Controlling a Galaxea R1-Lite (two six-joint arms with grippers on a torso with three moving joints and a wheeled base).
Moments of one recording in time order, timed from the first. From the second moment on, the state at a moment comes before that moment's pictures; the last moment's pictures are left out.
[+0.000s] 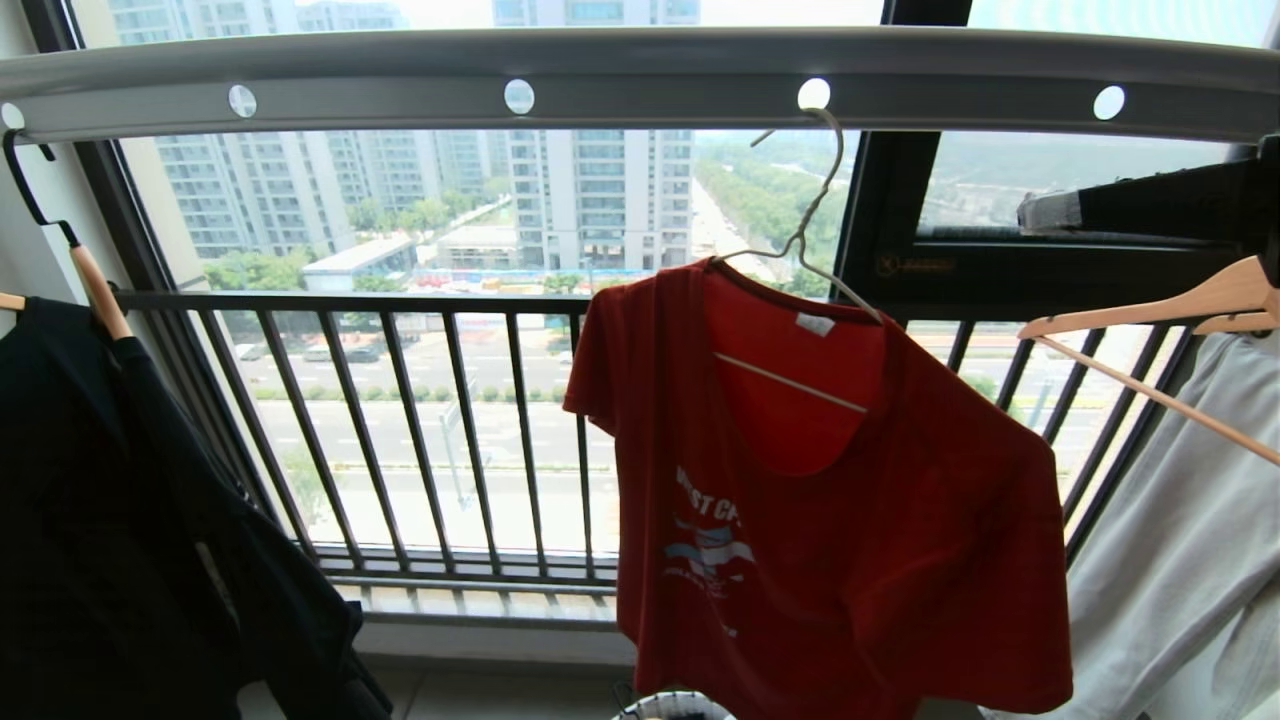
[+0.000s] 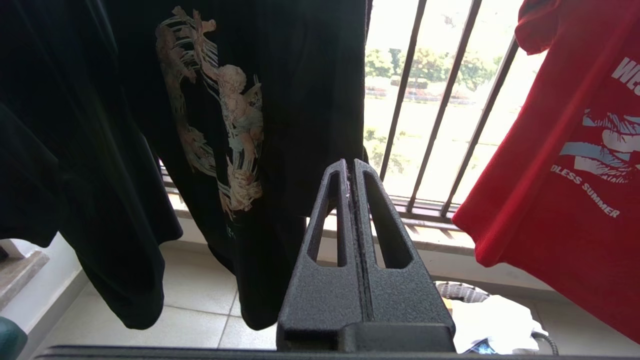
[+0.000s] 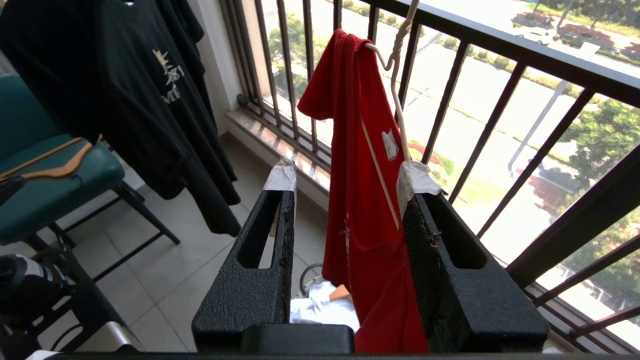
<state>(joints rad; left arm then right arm) 0.00 0.00 0.00 0.00 0.05 -0.08 0.33 1.31 -1.46 0.36 0.38 0.00</state>
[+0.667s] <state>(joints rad) 0.00 0.00 0.00 0.00 0.05 -0.08 0.35 1.63 -1.65 0.30 0.34 -0.10</state>
